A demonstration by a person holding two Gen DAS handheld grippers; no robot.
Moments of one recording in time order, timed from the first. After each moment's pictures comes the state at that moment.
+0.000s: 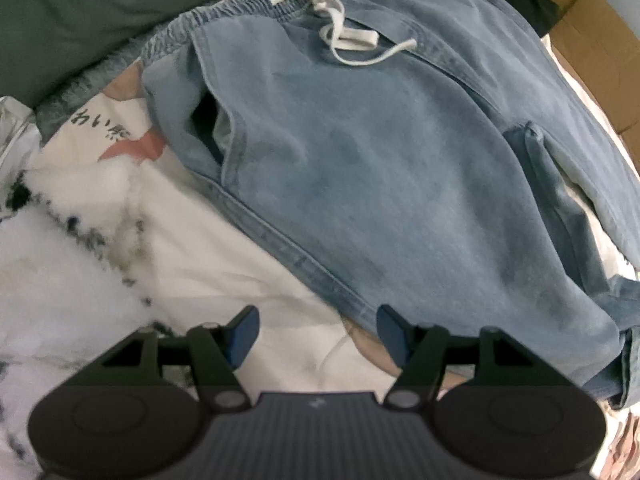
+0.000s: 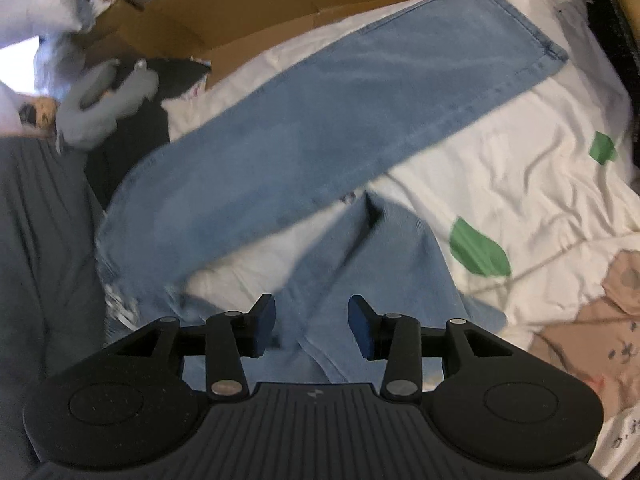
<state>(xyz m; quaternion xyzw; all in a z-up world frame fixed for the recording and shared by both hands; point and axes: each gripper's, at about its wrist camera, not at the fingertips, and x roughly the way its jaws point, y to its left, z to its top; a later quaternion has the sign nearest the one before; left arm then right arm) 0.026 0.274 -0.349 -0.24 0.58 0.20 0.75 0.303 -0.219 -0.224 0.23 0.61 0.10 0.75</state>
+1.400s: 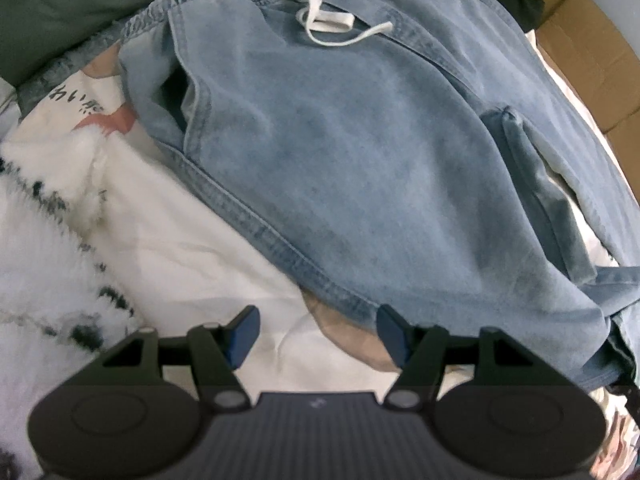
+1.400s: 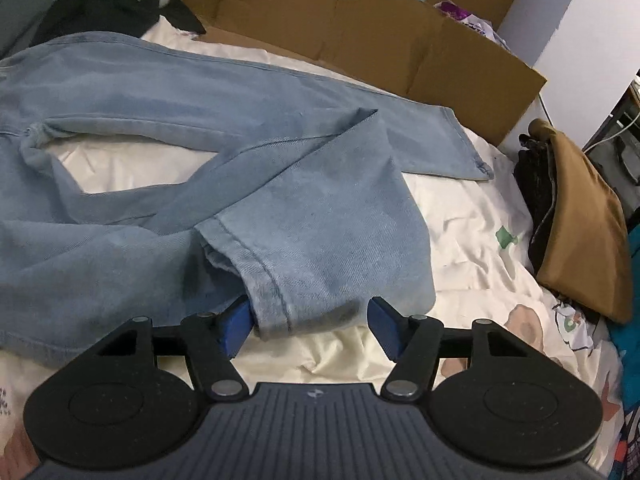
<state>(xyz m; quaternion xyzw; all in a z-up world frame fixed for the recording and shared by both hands) 0.024 0.257 -0.360 -0.26 0.57 0.19 0.75 0.179 -0.109 -0.318 -0.13 0.45 -0.04 0.88</state>
